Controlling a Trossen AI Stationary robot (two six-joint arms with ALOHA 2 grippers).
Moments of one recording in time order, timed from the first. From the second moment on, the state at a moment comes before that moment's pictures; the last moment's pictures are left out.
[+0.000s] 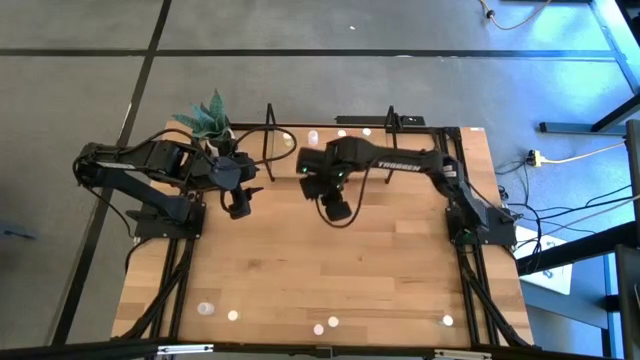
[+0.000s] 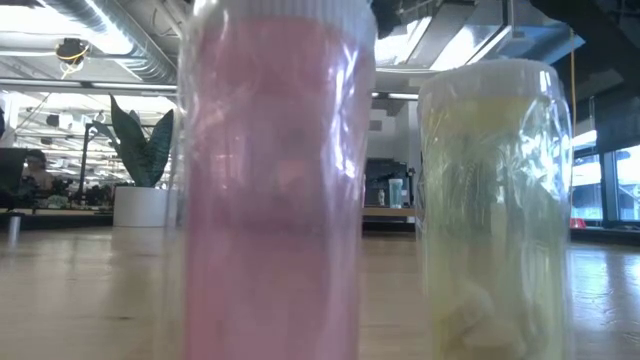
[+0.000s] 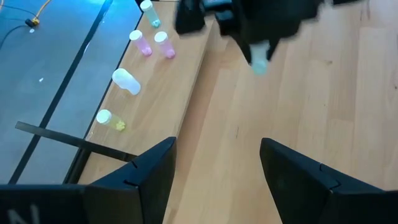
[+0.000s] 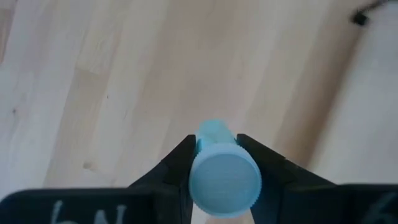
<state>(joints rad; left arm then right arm) -0.15 1.14 1.42 -1.17 -0.44 -0.25 -0.10 2.16 2.20 -1.35 -0.15 -0.40</state>
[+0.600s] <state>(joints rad) -0.15 1.14 1.42 -1.17 -0.44 -0.25 -0.27 1.98 2.20 -1.51 -0.14 -0.37</state>
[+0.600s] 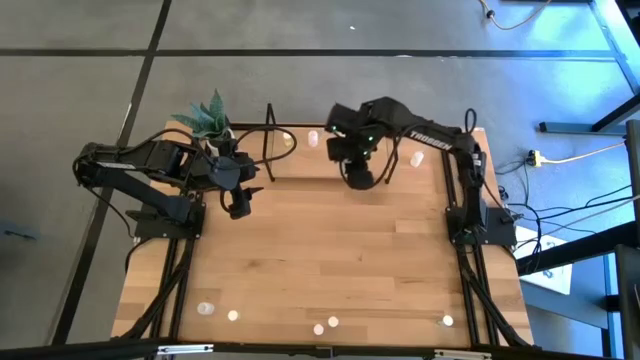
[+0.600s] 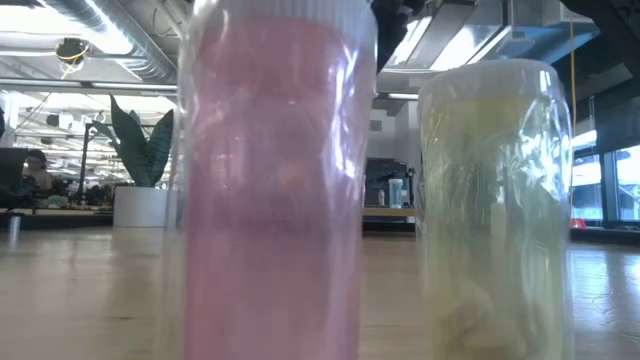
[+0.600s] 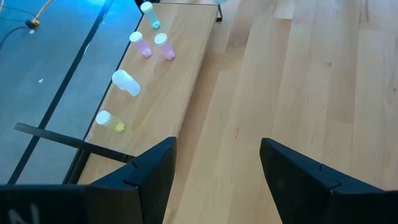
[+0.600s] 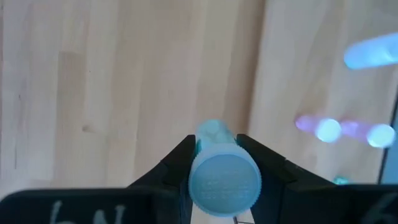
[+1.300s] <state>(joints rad) -0.15 1.14 1.42 -1.17 -0.45 -0.25 -0.40 1.80 1.83 -1.33 -0.10 -0.31</state>
